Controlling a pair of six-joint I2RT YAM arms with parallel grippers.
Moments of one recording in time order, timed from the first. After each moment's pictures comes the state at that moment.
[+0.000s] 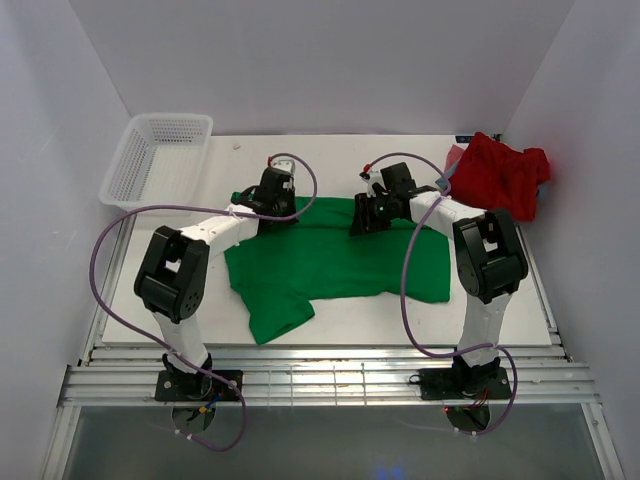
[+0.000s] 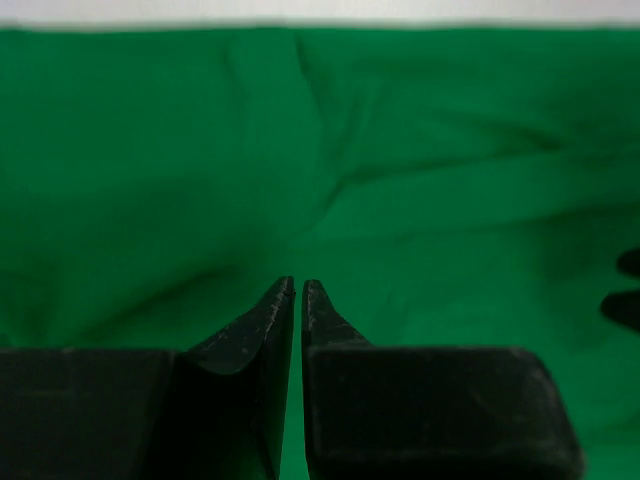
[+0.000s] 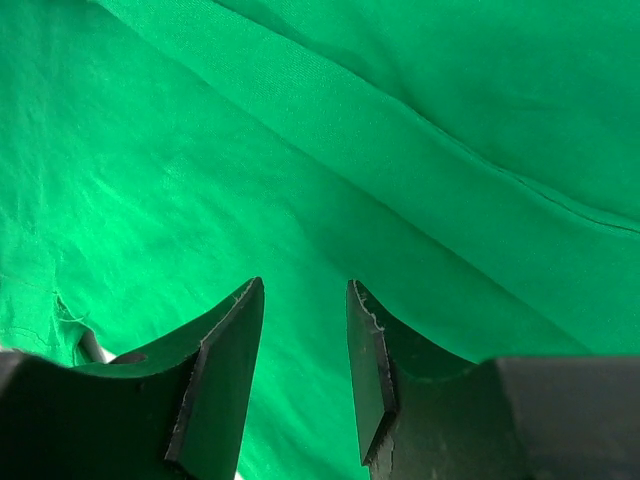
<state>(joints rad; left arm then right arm) -0.46 1.82 1.26 -0.16 -0.10 -0.35 0.39 1.94 1.30 -0.32 -0.48 0.15</state>
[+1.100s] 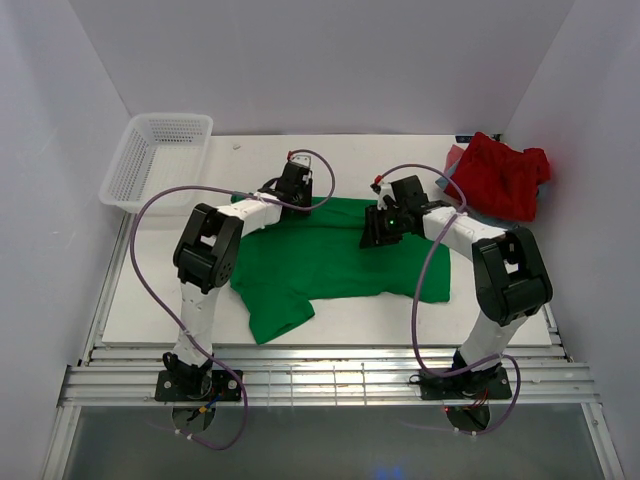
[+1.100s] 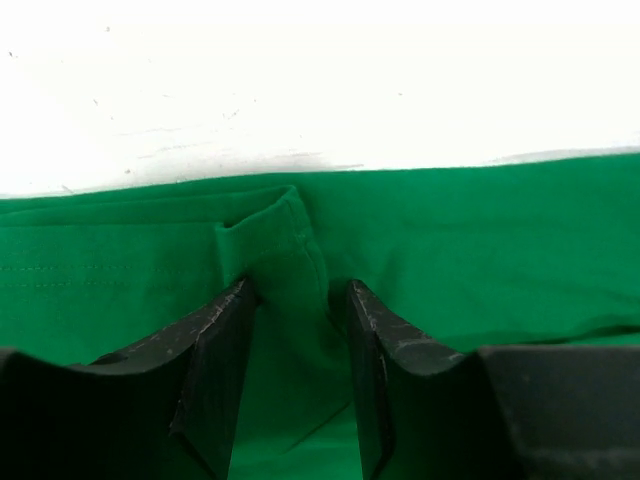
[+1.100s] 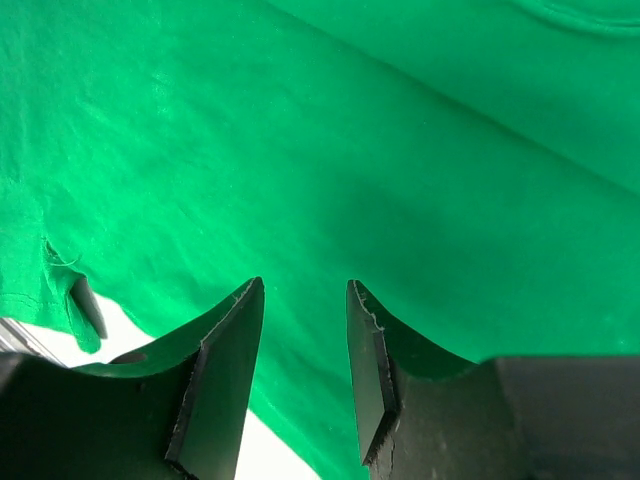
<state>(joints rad) -0.49 2.15 1.50 -0.13 -0.23 -0.24 0.39 1.74 1.10 -0.31 -0.43 0.18</state>
